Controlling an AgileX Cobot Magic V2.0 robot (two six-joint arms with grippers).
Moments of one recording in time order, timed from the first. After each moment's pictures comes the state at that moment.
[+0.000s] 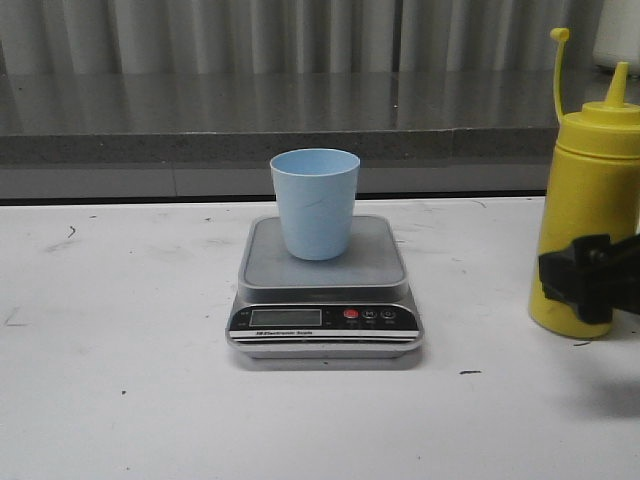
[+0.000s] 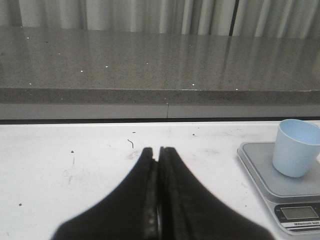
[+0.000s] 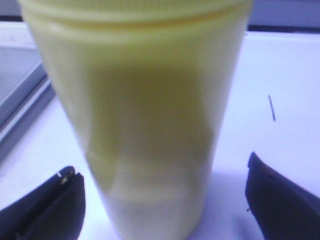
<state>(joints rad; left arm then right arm) -0.09 0.11 -0.36 -0.06 0.45 -0.02 0.18 1.75 -0.21 0.05 -1.13 0.05</state>
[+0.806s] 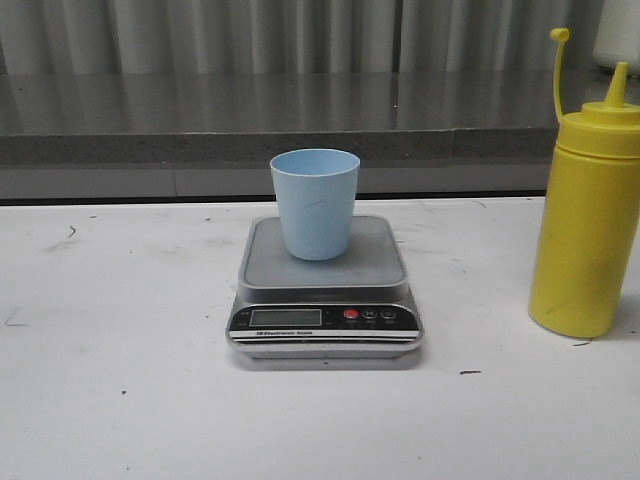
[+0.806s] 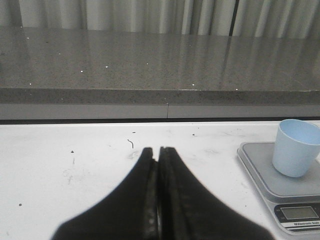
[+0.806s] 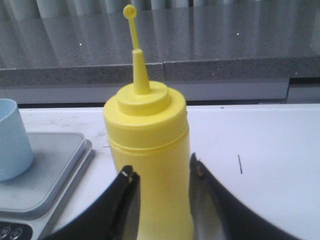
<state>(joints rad) -0.09 0.11 -0.36 -0.06 0.45 -0.02 0.18 1.06 -0.07 0.08 -0.81 0.10</state>
